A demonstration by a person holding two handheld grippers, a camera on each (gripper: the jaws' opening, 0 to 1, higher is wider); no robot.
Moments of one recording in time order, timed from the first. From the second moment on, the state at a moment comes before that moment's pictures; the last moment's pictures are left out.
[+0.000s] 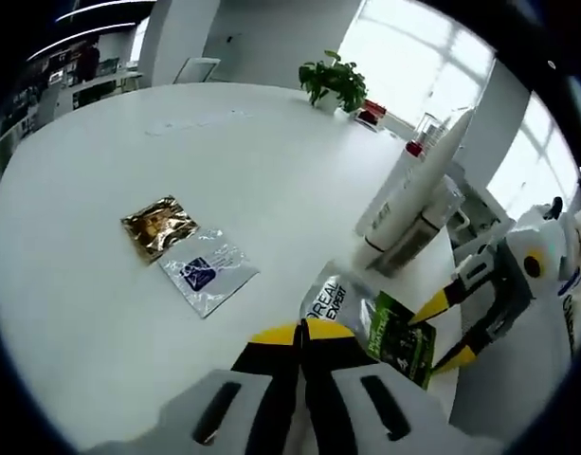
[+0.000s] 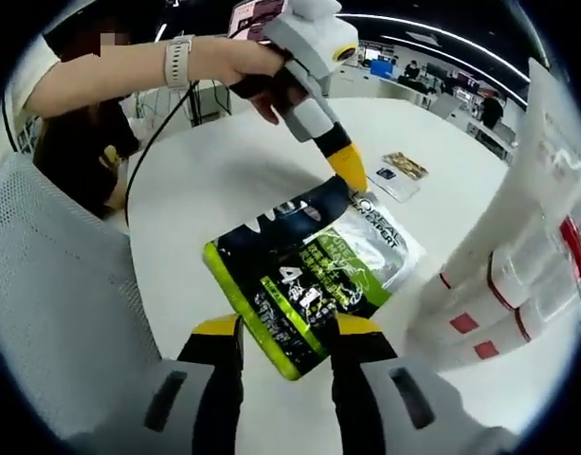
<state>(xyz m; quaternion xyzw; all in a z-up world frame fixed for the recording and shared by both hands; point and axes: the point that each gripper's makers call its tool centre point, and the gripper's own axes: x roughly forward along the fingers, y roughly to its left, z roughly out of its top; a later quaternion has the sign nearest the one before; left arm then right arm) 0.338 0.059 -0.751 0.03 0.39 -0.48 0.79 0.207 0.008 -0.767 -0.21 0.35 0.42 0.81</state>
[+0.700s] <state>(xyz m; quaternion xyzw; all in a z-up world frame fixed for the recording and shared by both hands) 0.359 0.044 -0.752 0.01 0.36 -0.46 0.81 0.231 -0.014 -0.768 -0.18 0.37 0.39 0.82</state>
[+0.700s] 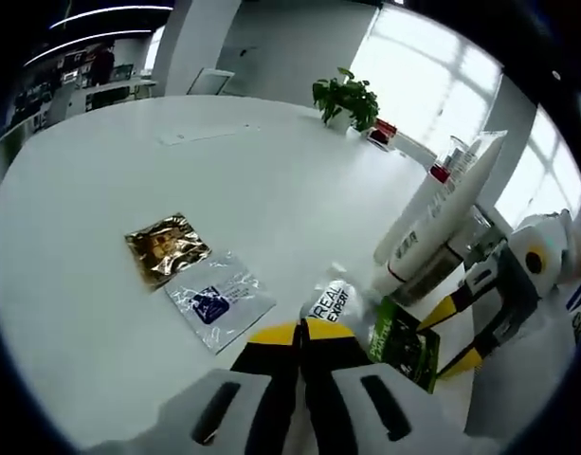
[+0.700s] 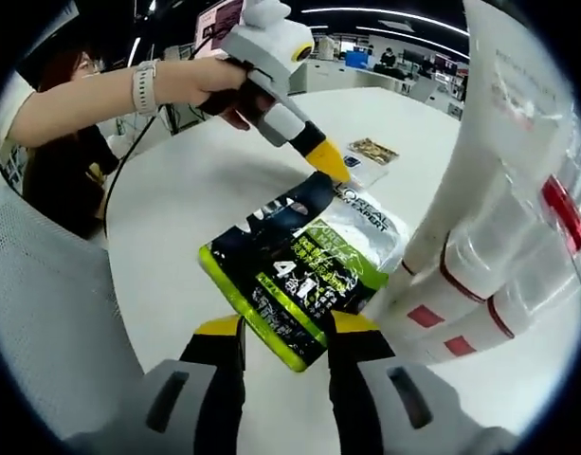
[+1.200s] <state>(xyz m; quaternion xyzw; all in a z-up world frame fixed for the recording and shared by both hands) 0.367 0.057 -0.728 0.08 0.28 -0.47 0.83 0.232 -0.014 -0.769 -0.18 0.37 0.40 0.82</state>
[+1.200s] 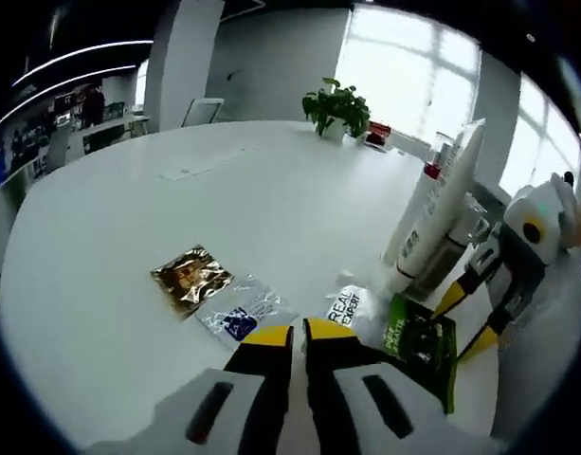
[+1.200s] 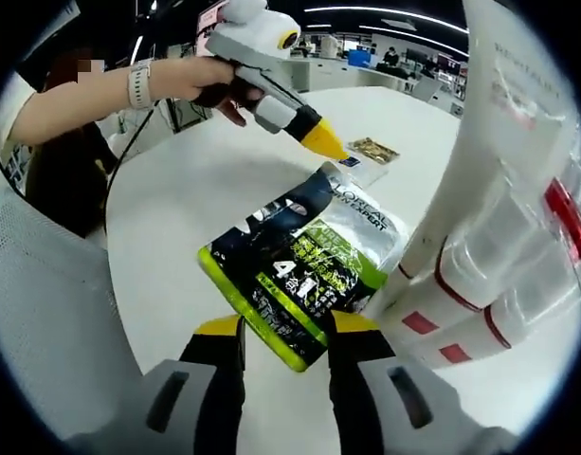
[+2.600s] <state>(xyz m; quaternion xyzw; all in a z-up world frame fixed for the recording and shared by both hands) 0.287 0.061 -0.690 0.07 0.26 -0.44 0.86 0.208 -0.016 -0.710 -0.17 0.31 0.40 0.85</state>
